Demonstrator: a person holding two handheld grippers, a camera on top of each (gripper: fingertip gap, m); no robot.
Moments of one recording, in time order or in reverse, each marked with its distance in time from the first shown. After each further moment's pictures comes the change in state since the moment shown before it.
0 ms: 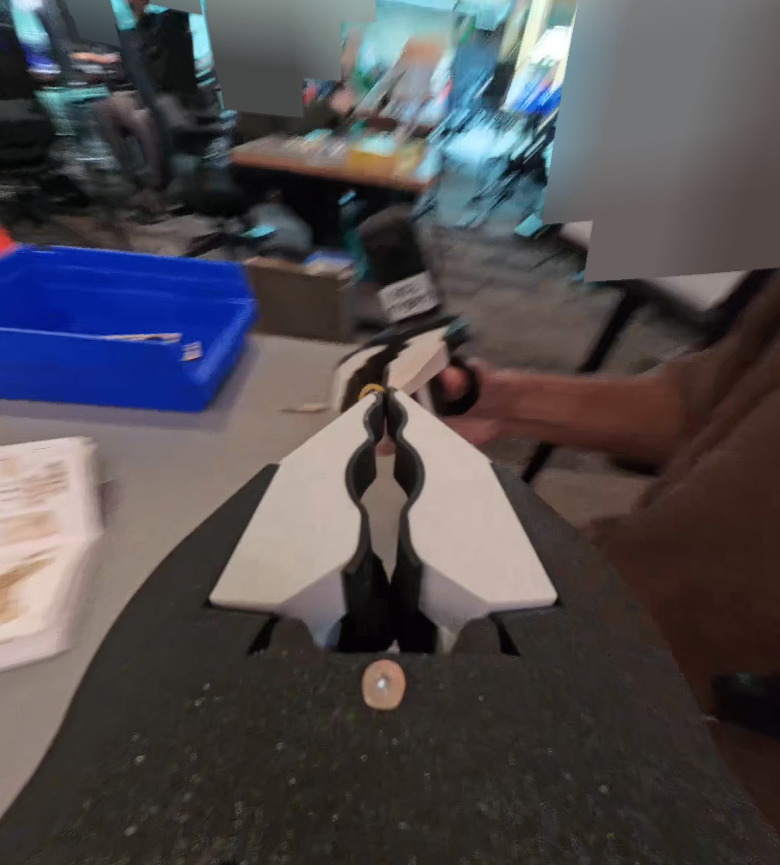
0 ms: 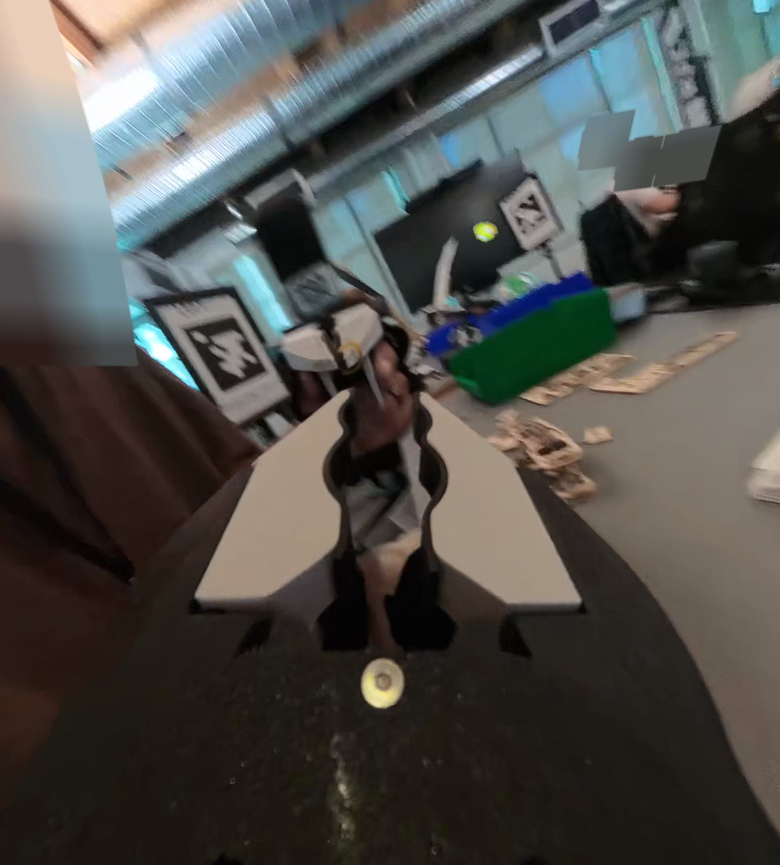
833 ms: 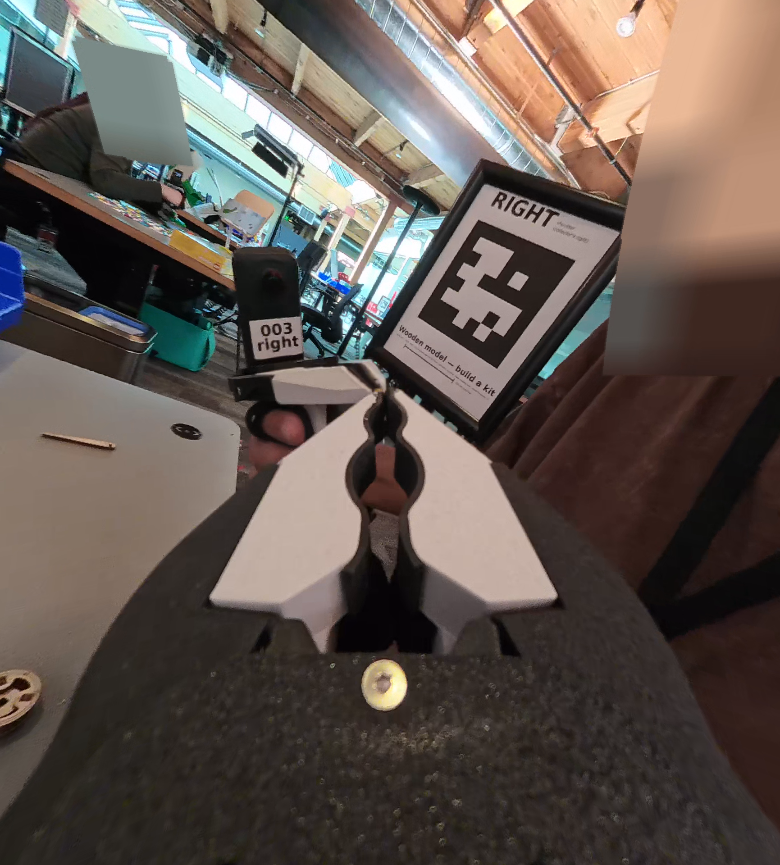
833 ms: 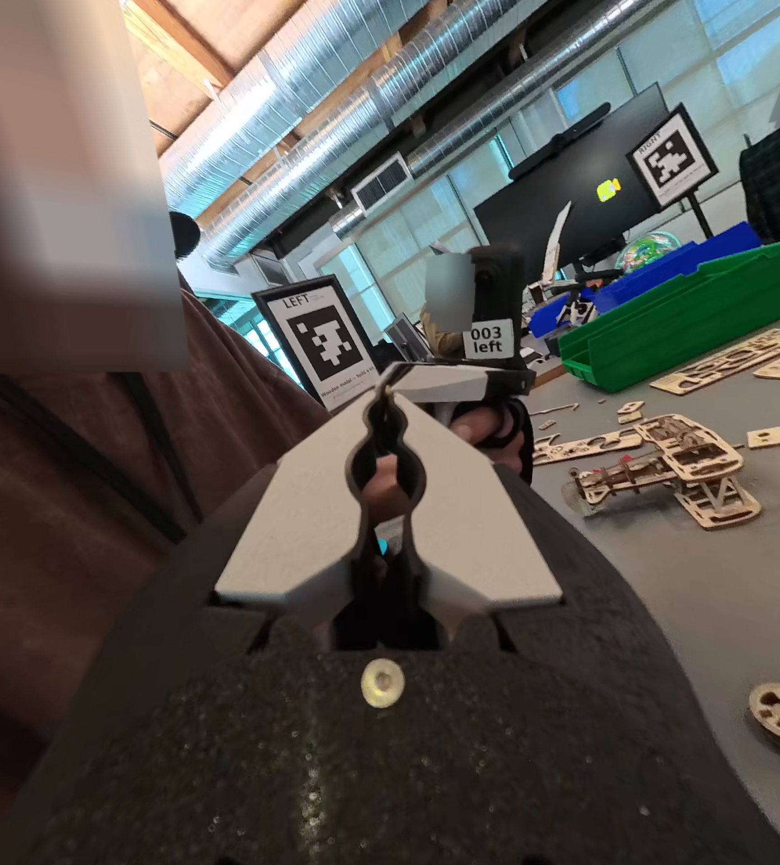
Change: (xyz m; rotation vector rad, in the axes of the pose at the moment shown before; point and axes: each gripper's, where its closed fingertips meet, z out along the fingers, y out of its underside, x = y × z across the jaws) left arm 0.027 0.005 -0.016 0.306 0.412 -0.428; right arm -0.041 0.010 0.019 -0.053 -0.209 0.108
